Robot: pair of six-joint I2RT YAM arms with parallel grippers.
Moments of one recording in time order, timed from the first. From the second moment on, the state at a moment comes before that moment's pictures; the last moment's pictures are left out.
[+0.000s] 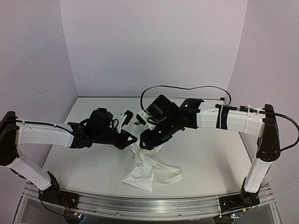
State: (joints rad) left arm -0.88 1.43 0.79 0.08 0.22 -0.36; right arm 1.05 1.84 1.60 -0.76 -0.09 0.37
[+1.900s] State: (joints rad) left arm -0.84 1.36 0.78 0.01 0.21 -0.42; right arm 0.95 1.80 0.92 -0.05 -0.21 0.19
